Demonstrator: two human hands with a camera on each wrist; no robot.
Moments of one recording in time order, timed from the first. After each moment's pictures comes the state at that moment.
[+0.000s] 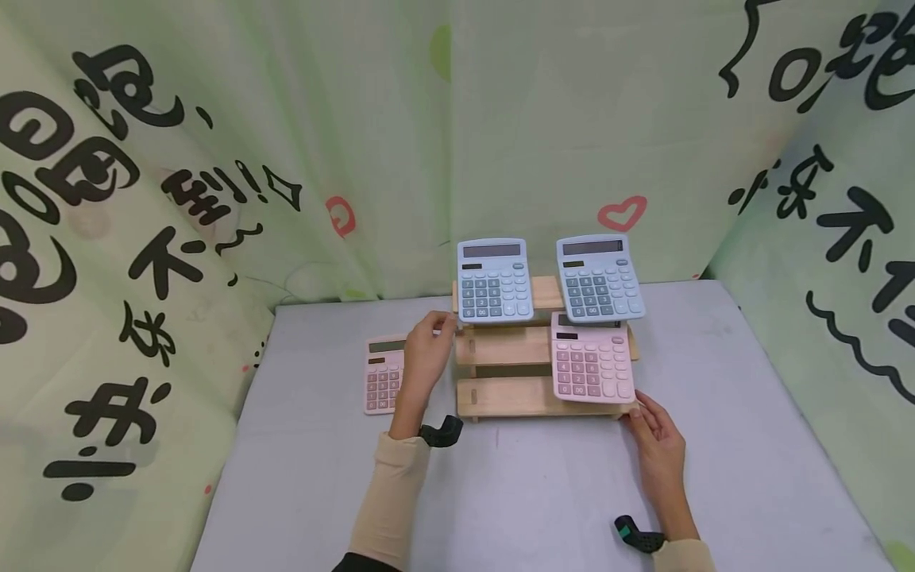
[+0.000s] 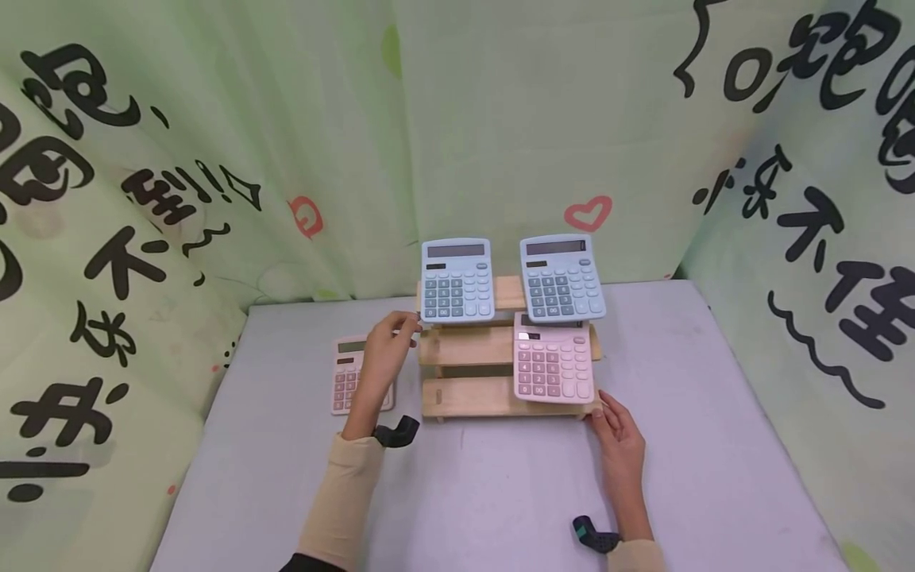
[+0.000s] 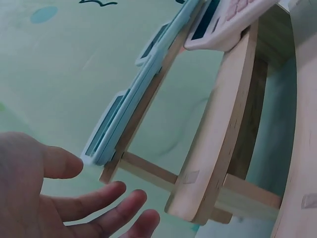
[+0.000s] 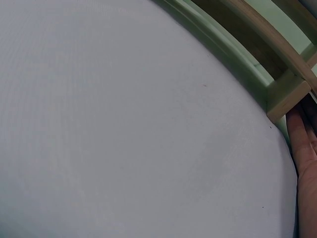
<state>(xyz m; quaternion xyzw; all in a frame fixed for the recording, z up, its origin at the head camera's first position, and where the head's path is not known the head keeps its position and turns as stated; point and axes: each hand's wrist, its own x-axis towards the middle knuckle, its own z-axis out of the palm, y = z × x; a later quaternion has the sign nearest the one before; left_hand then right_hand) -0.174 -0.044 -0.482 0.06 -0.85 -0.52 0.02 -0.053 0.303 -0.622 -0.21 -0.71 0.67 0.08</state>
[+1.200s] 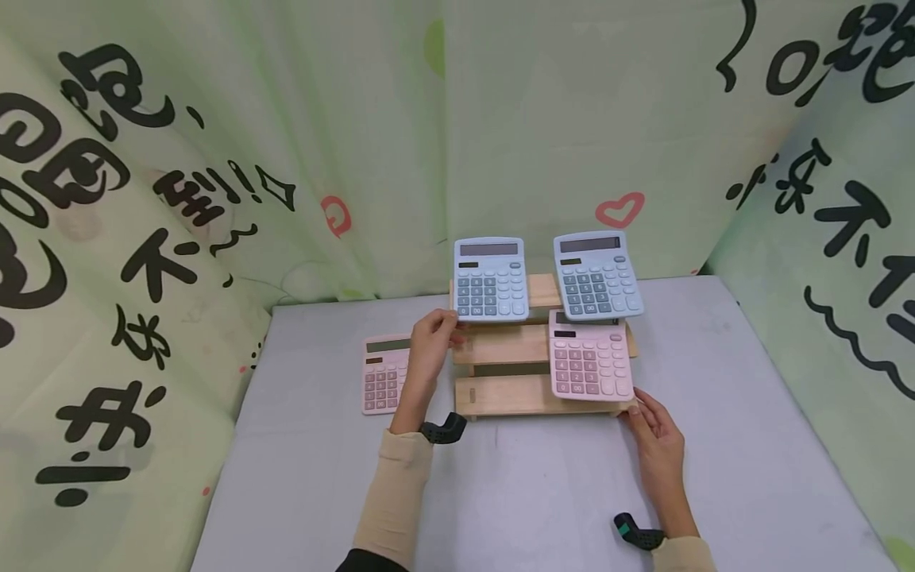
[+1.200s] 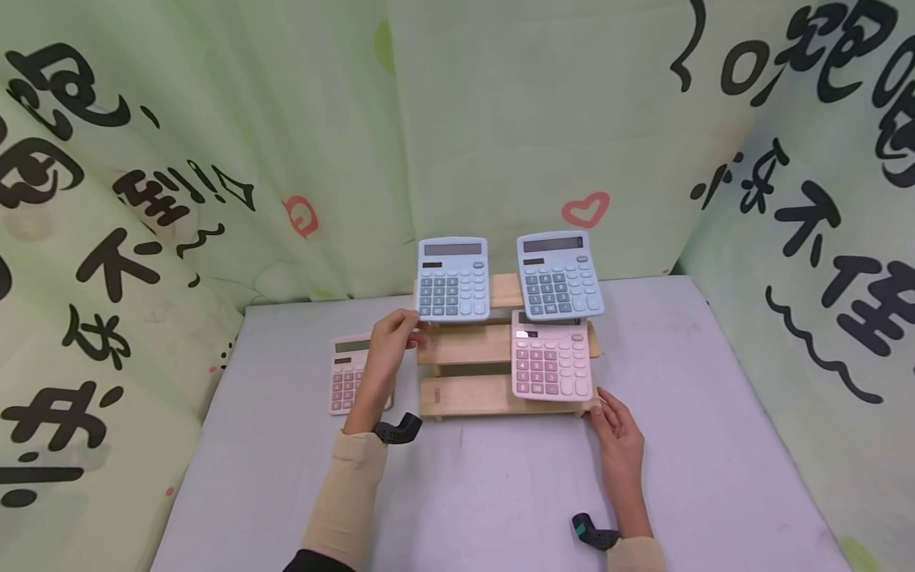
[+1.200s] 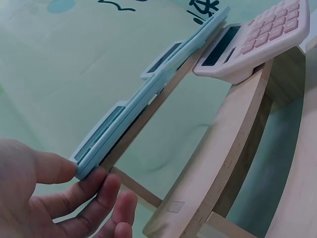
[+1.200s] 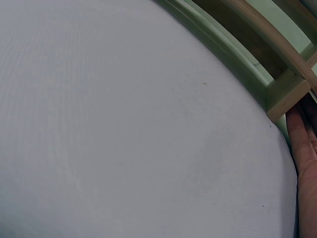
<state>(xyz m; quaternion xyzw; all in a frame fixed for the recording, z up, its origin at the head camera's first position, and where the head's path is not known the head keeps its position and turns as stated) -0.182 -0.037 -0.490 0.06 -0.74 -0.67 -0.01 -0.051 0.303 -0.622 -0.20 -0.71 0.67 0.09</state>
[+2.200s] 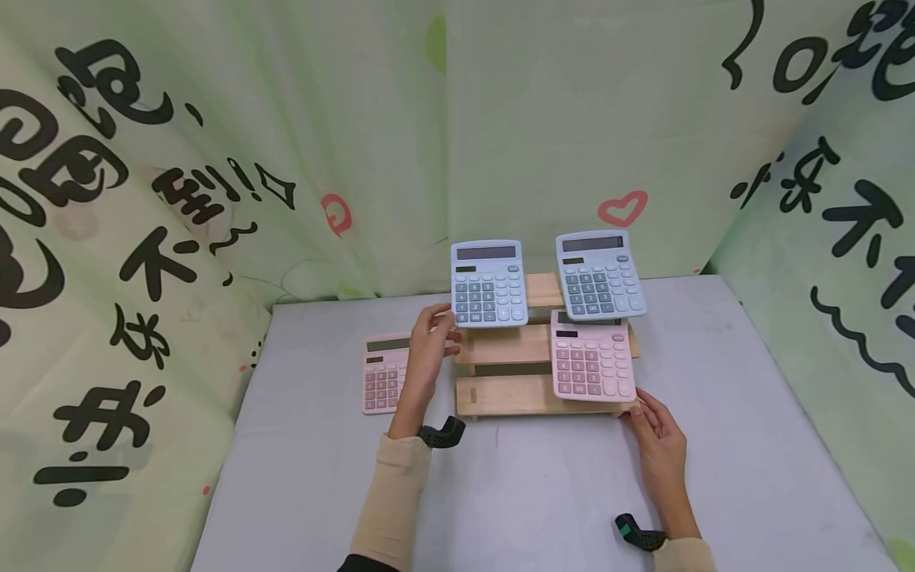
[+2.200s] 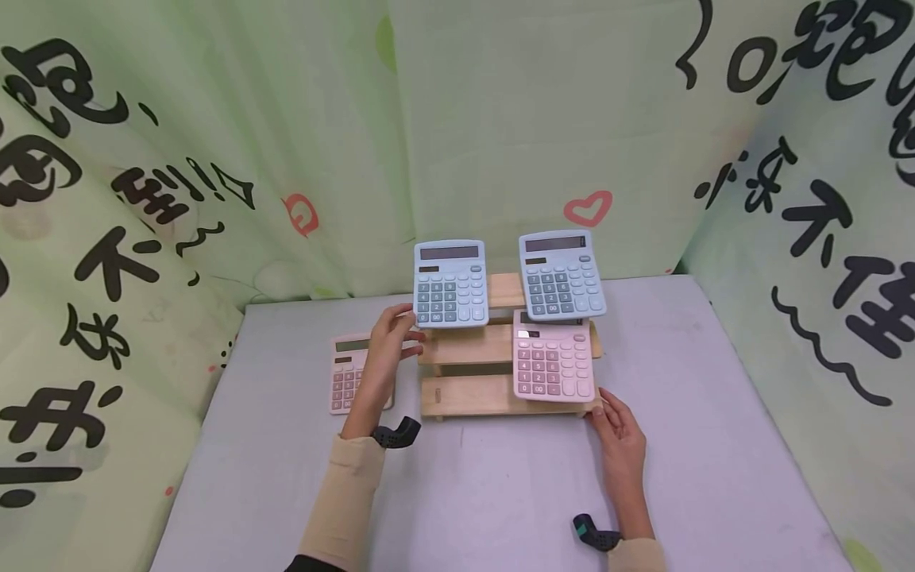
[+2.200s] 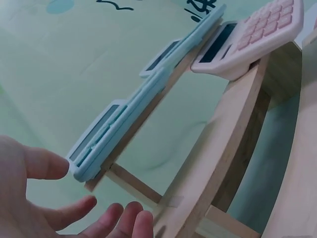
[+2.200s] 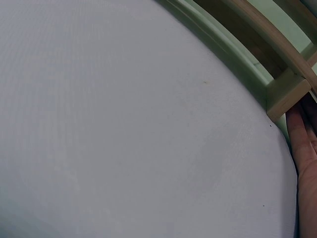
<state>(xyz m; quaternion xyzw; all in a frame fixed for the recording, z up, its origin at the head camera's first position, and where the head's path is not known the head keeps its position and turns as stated) -0.179 -0.040 -0.493 0.09 -0.71 -0.69 -0.03 -0.051 0.302 -0.621 -0.20 -0.73 0.65 0.09</state>
